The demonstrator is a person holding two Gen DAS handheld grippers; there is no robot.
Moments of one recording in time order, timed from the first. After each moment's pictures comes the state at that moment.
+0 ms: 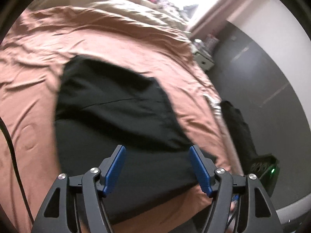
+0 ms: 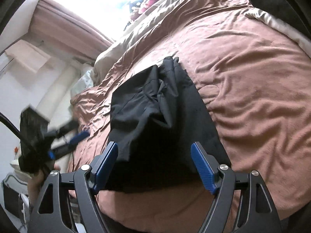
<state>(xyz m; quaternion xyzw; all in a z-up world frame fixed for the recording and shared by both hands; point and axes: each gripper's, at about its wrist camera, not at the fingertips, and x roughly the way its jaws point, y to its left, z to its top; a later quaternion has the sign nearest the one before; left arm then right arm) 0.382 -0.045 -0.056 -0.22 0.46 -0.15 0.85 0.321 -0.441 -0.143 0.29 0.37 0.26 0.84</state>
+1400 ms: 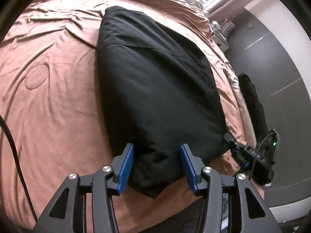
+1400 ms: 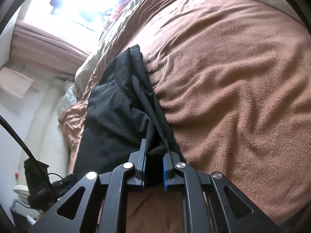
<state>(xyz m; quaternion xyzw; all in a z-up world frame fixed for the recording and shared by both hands) 0.341 -0.041 -0.128 -0.22 0.53 -0.13 0.81 0.312 -0.499 -0.206 0.37 0.40 0.22 0.81</state>
